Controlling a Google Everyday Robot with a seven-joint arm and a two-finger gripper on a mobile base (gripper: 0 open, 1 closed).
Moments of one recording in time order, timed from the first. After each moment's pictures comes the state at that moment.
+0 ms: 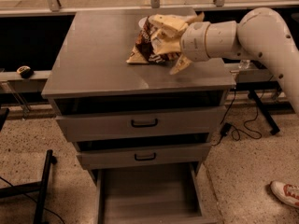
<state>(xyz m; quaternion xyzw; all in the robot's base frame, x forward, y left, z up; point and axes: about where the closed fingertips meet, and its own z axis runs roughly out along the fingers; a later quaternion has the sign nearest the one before) 0.669 -0.047 0.933 -0.80 0.18 -0.21 0.54</state>
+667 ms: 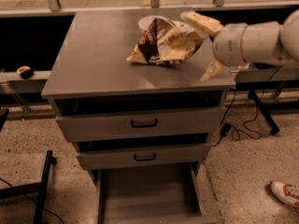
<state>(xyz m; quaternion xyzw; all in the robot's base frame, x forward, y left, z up) 0.638 -0.125 0.938 -0.80 0.23 -0.22 0.51</state>
